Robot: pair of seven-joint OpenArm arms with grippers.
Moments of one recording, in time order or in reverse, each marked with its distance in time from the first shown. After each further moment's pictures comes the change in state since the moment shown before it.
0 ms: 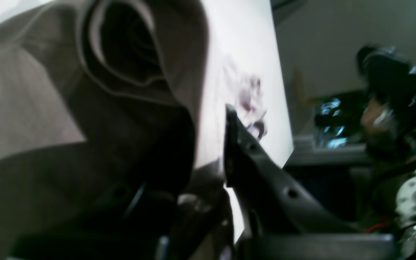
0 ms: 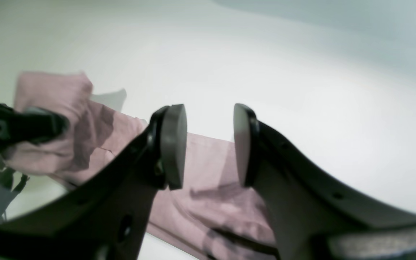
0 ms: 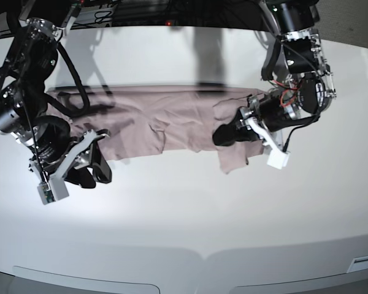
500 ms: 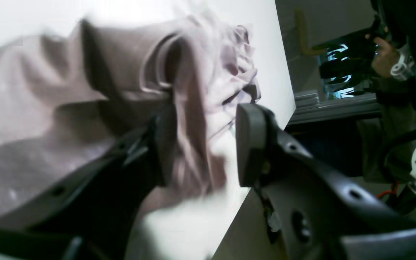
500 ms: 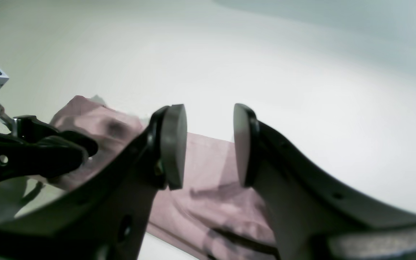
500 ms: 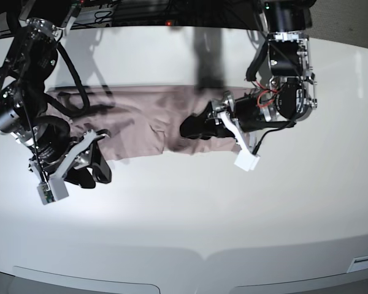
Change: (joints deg) left arm 0.0 0.0 9.9 0.0 0.2 0.0 -0.1; right arm 0.0 0.0 0.0 0.0 0.0 0.0 0.0
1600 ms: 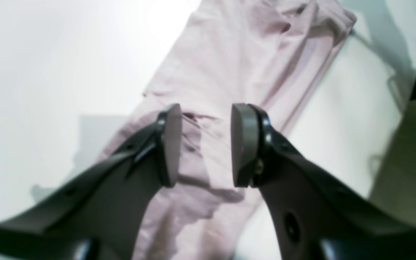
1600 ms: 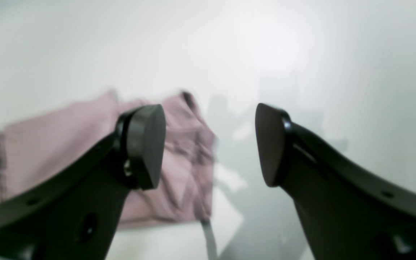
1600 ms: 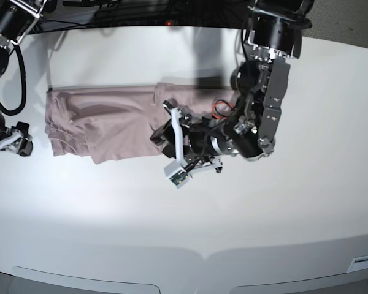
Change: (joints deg) left arm -7.8 -1.6 25.5 4.5 36.3 -6.7 -13.8; right arm 0.2 12.4 18.8 -26.6 -5.5 -4.4 1.2
